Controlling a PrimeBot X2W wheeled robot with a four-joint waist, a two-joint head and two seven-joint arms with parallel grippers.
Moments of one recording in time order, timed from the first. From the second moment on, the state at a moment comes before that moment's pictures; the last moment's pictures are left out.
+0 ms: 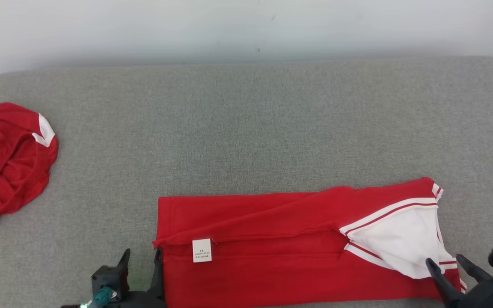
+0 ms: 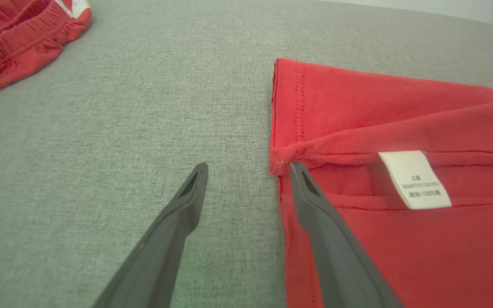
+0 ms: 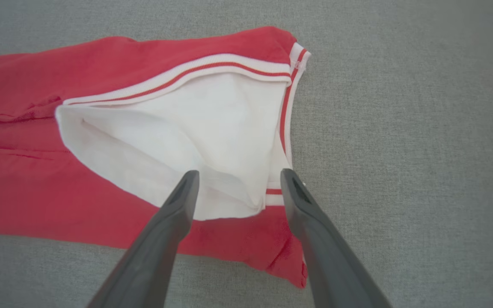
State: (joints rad) left arm -0.25 0.34 -0.63 0.38 -0.68 0.30 -0.20; right arm 0.19 -0.35 -0.15 -0.18 0.37 0.13 0.50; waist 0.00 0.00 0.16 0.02
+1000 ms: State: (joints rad) left arm 0.06 0.08 -0.03 0.01 -0.22 -0.07 -0.26; right arm 0.05 -0.09 -0.38 0.03 0.17 0.13 0.43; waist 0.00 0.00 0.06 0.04
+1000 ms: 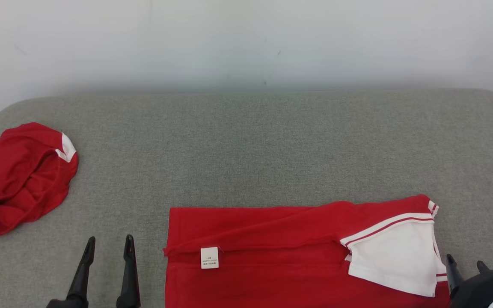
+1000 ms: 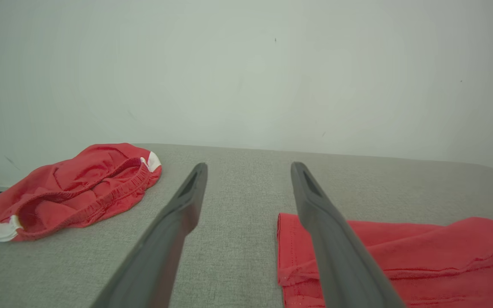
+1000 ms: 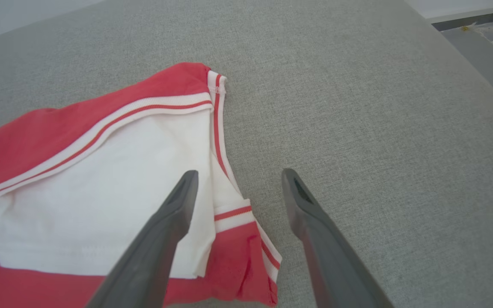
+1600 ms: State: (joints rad) left arm 0.01 0.06 -0.03 0.06 -0.12 -0.10 -0.26; right arm -0.13 -0.13 -0.41 0.18 0.10 0.13 0.67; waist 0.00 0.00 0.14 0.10
